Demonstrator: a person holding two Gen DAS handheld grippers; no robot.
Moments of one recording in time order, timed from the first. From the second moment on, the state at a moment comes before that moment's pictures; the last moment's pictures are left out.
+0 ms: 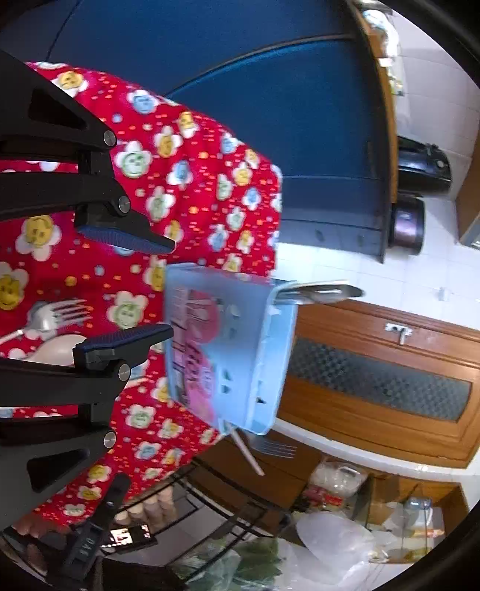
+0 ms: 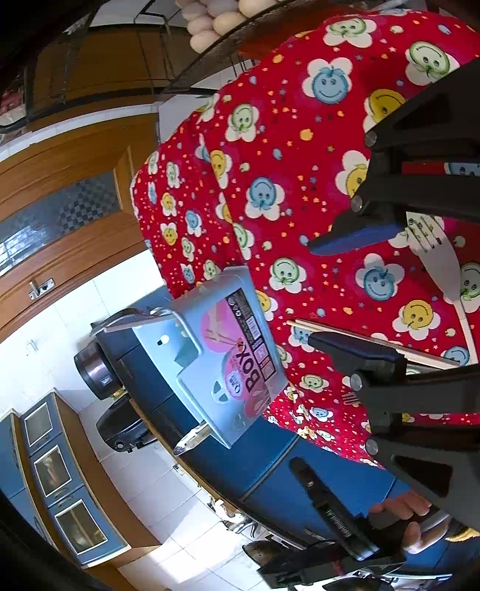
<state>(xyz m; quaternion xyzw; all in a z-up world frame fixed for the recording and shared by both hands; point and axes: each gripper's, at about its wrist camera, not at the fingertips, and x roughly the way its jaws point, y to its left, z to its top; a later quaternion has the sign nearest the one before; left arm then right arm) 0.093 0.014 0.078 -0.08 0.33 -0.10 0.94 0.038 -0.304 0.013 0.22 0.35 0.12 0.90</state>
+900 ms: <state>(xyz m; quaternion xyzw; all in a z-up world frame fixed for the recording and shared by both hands) 0.071 0.005 0.011 -0.10 0.43 -0.12 0.89 -0.002 -0.308 -0.011 0.19 0.42 0.09 0.88</state>
